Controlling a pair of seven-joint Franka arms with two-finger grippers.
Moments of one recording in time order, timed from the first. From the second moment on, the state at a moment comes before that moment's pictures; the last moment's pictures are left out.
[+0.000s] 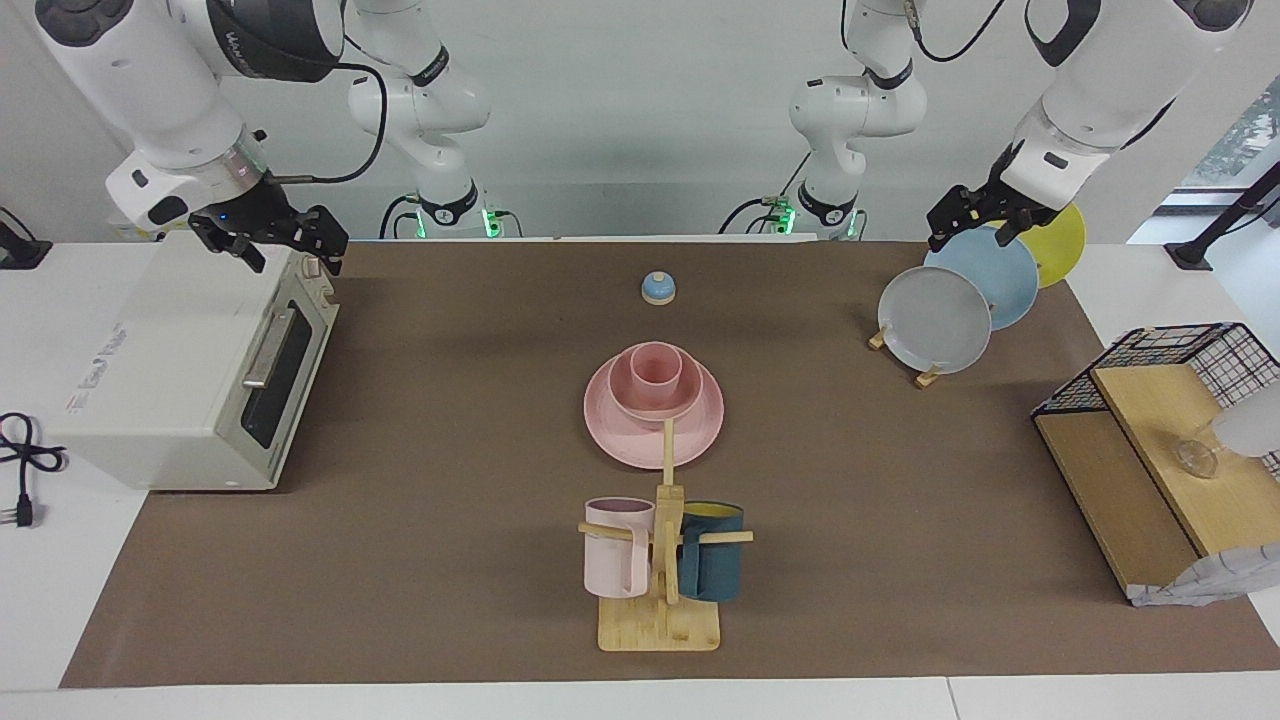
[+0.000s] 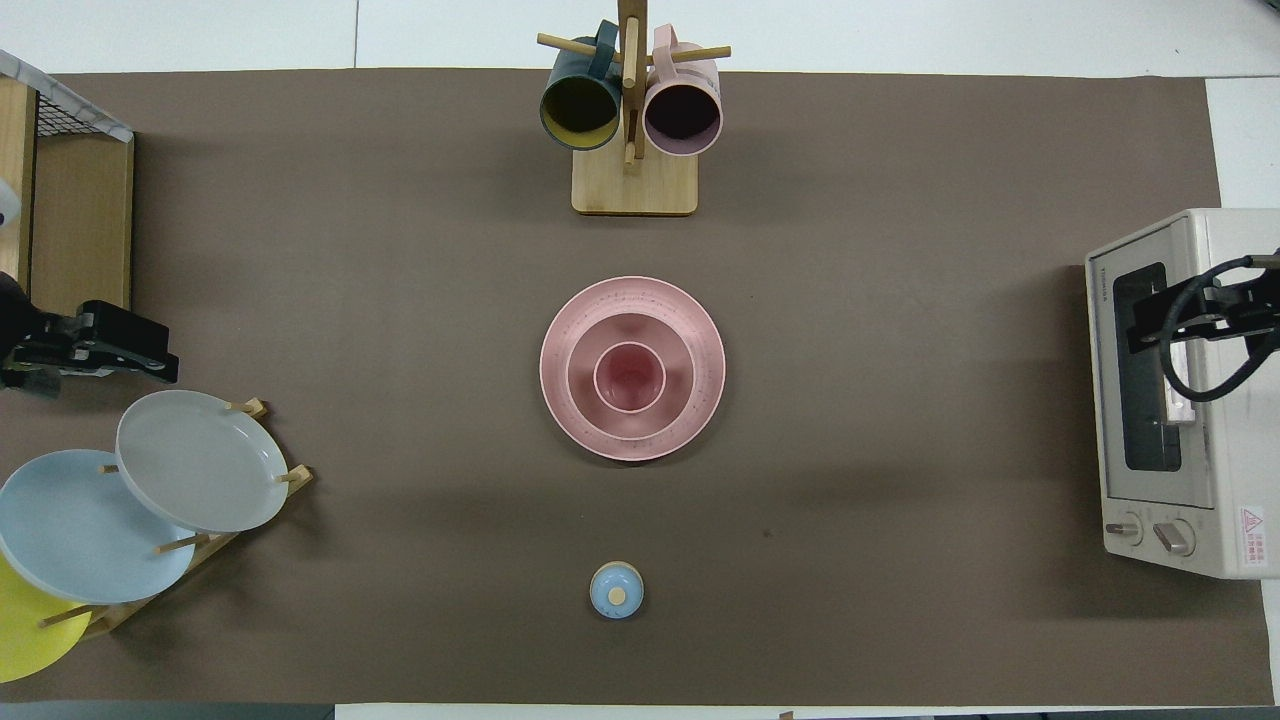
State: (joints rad) left arm -0.08 -0.04 -0.01 -1.59 -0.05 1.39 -0.13; right arm 0.06 0.02 -0.11 -1.57 -0.02 1.43 0.00
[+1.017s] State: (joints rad) left arm -0.07 -0.05 -0.02 -1.58 -0.05 1.46 -0.09; right arm 0.06 0.02 -0.11 -1.57 -0.02 1.43 0.00
